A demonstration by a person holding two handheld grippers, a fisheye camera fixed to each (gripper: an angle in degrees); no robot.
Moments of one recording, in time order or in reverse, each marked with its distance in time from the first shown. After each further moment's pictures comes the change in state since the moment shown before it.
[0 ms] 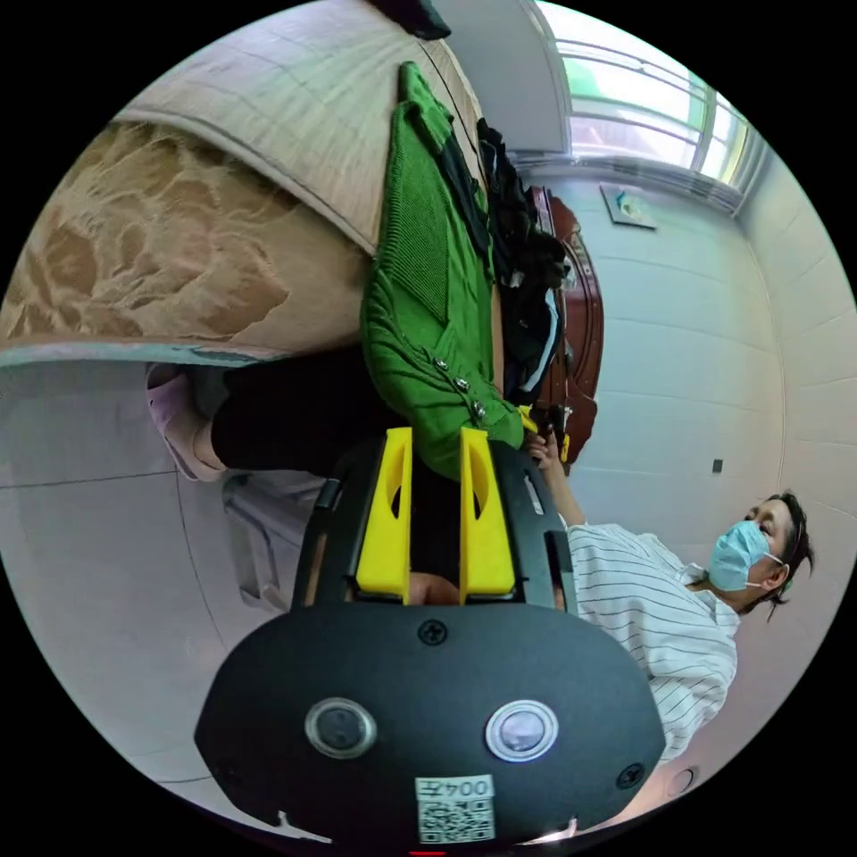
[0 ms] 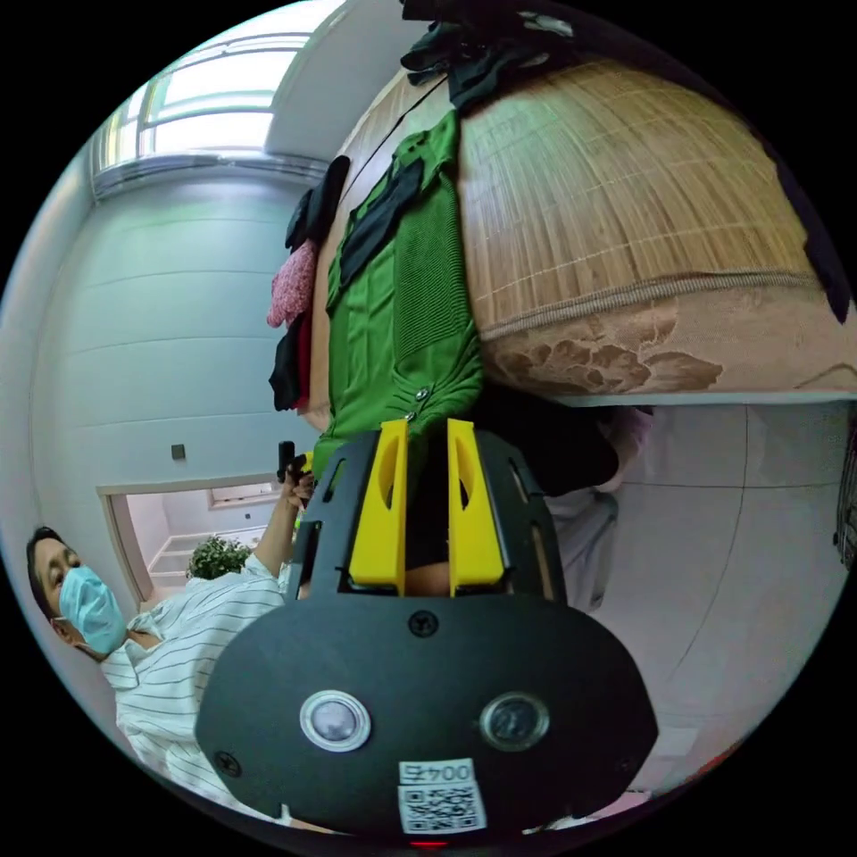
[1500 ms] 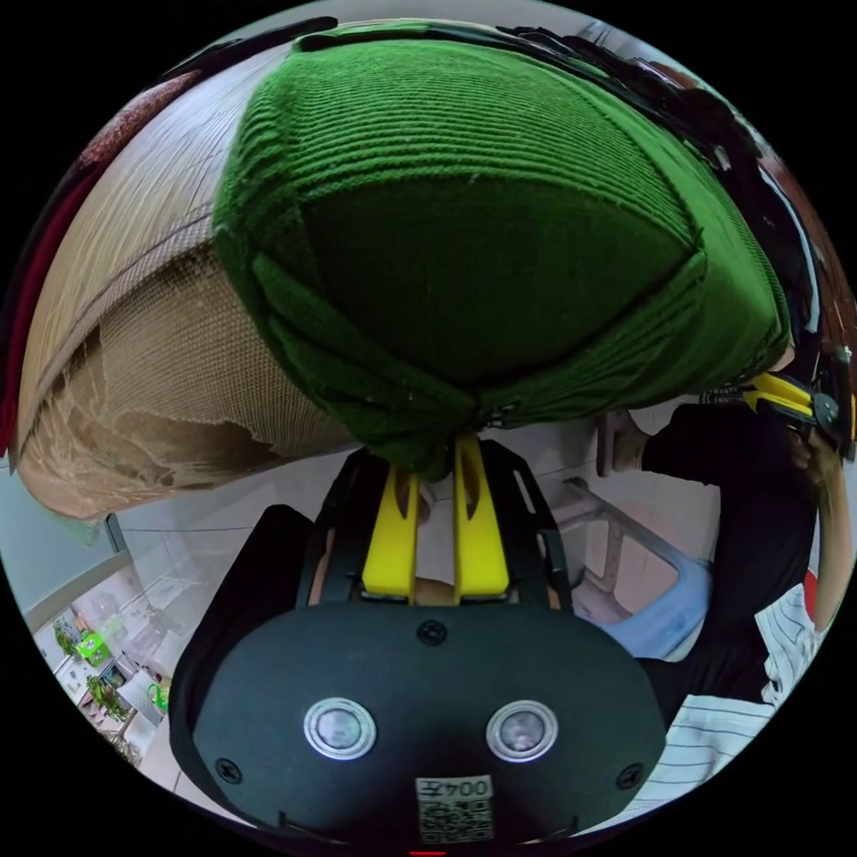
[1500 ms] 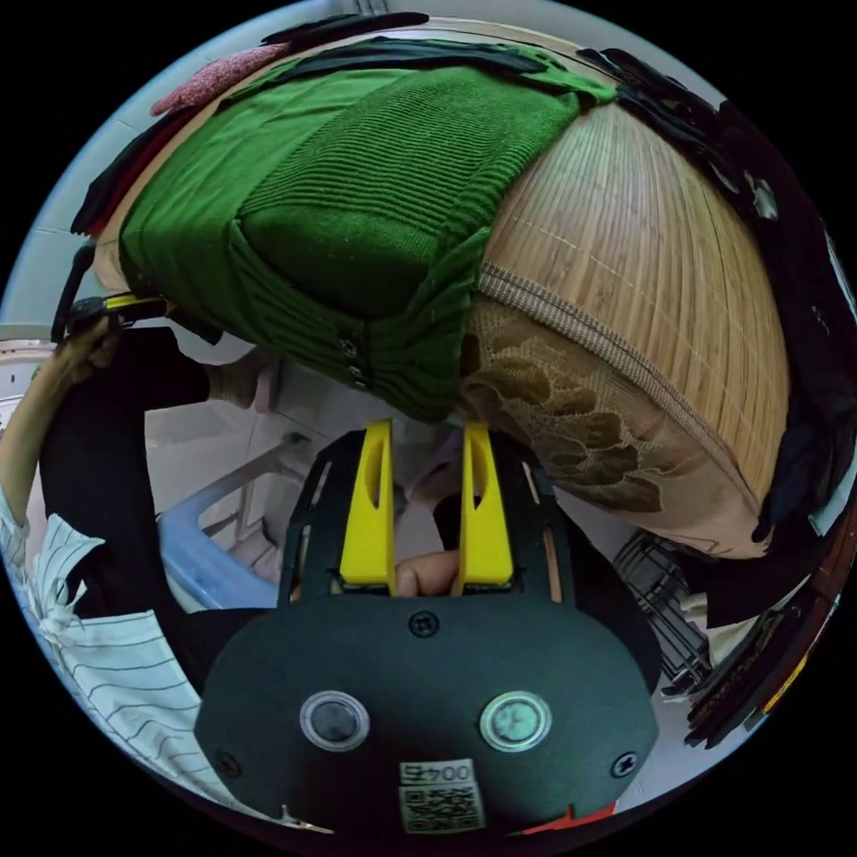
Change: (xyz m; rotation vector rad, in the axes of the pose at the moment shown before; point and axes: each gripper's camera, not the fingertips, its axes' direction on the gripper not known) left arm -0.124 -0.111 0.262 -0.103 -1.039 0.133; right arm -0.152 -0.015 0.185 -0.241 0.882 -0.370
